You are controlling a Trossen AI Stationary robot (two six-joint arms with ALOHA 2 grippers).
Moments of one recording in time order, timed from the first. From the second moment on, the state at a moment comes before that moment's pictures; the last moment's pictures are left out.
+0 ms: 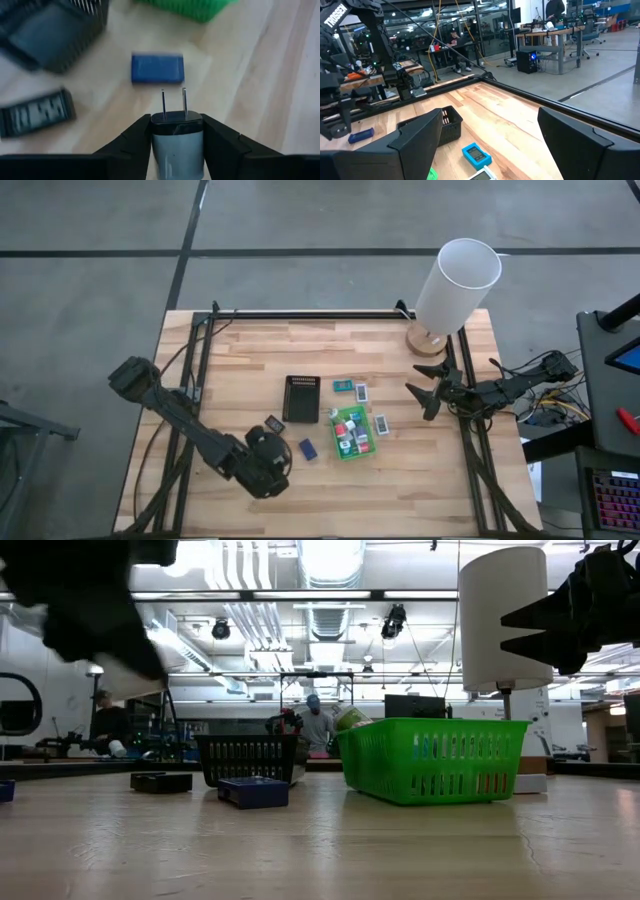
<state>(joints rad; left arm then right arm) -0.66 1.64 1.01 -0.52 -0.50 -1.11 0.40 0.14 0.01 0.17 0.86 0.18</state>
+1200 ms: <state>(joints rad) -0.21 1.81 1.01 0.32 -0.26 -0.19 0.40 0.14 0.01 0.17 0.86 0.18</state>
